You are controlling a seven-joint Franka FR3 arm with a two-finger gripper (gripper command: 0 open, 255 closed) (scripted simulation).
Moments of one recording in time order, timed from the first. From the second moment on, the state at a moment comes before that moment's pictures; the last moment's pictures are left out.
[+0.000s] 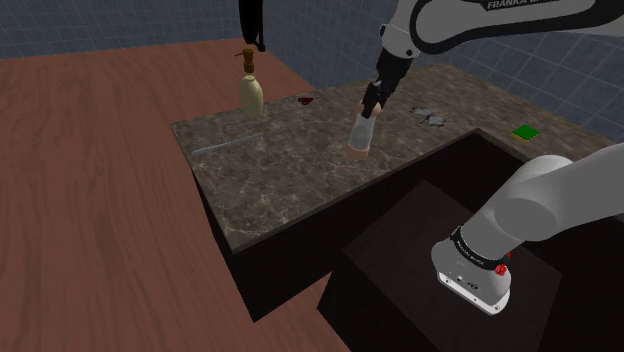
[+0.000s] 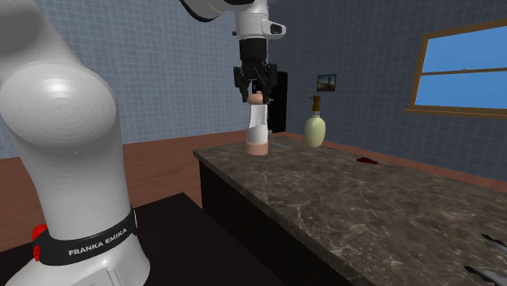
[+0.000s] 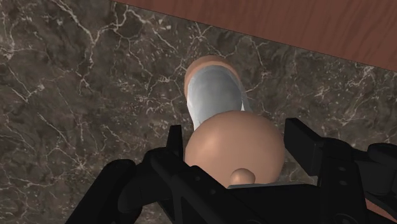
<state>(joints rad) -0.01 -0.51 0.09 -2.46 0.07 2.03 -0.10</state>
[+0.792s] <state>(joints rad) -0.01 -0.53 0.09 -2.31 0.06 1.87 -0.10</state>
